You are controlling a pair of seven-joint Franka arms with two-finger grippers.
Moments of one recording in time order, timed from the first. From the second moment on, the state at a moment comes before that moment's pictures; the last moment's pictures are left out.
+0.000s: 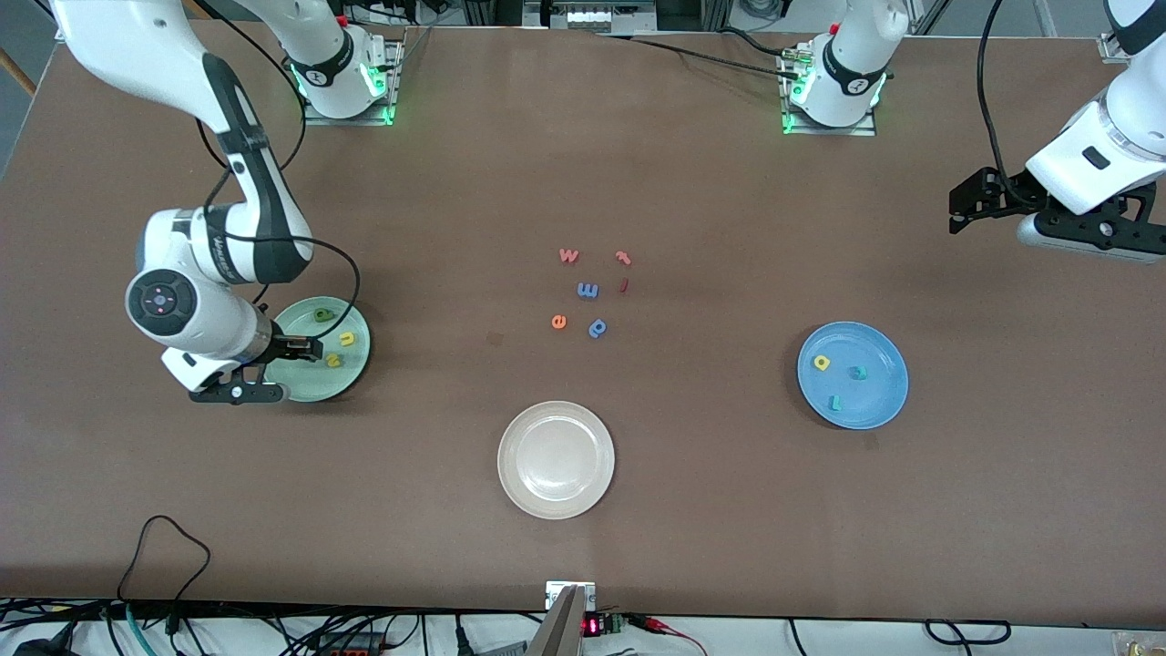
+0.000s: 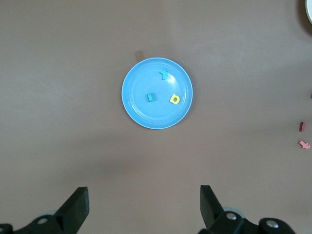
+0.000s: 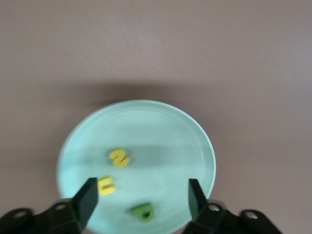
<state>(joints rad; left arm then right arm) -0.07 -0.05 0.01 -1.73 0.02 1.65 0.11 0.21 0.44 -0.10 -1.75 -0.10 2.09 0.17</state>
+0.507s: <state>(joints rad) -0.07 -0.05 0.01 -1.73 0.02 1.65 0.11 0.22 0.34 -0.11 -1.41 -0.09 1.71 0.20</state>
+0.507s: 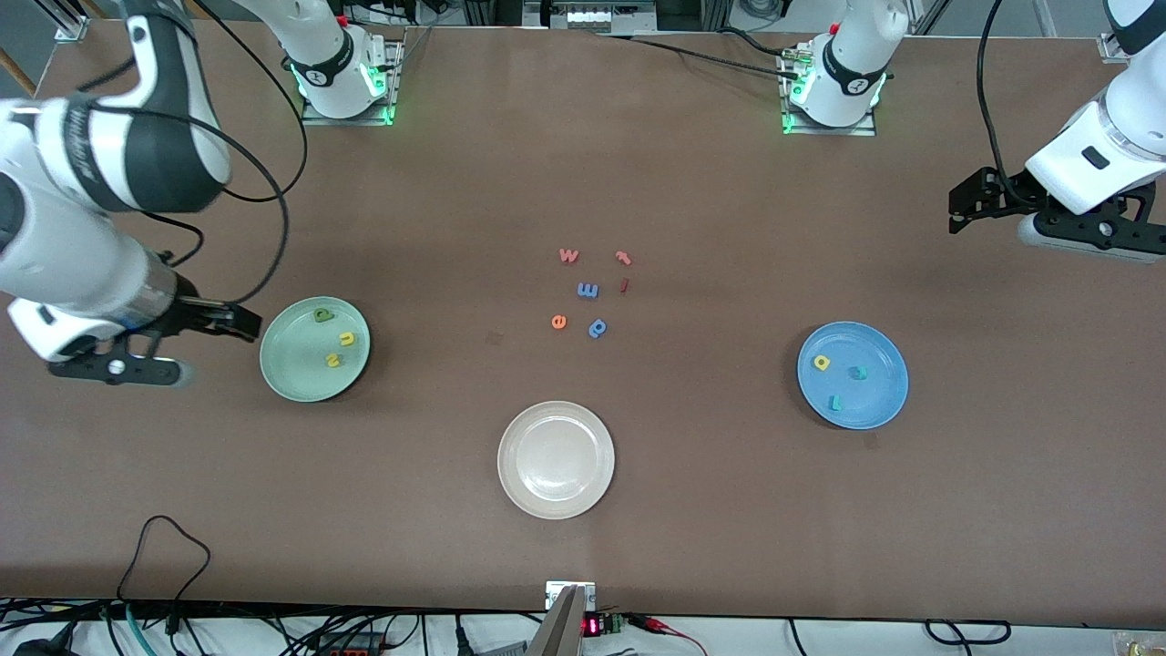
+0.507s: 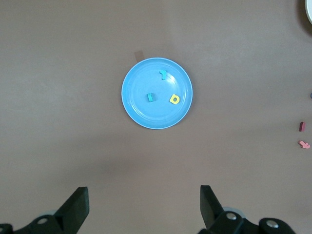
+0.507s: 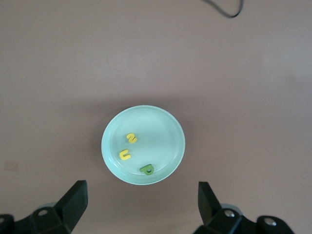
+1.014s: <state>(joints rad) -0.08 -0.05 0.01 -1.73 0.02 1.65 0.11 -0.03 0.25 -0.12 -1.31 0.05 1.60 -0.02</state>
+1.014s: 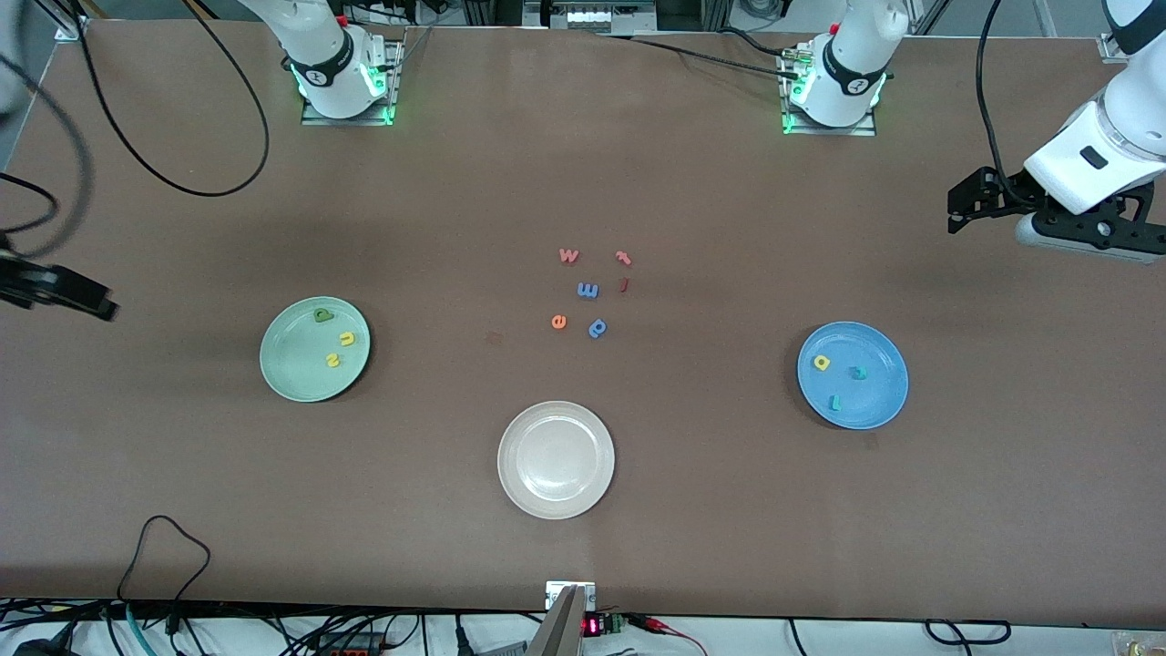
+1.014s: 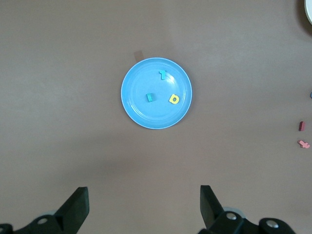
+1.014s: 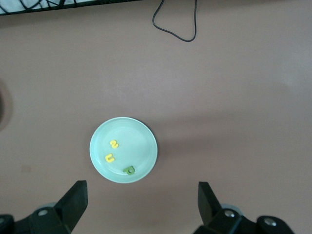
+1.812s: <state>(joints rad) -0.08 -0.05 0.01 -1.73 0.02 1.65 0.11 -0.05 -0.01 -0.07 -1.68 0.00 1.66 -0.05</state>
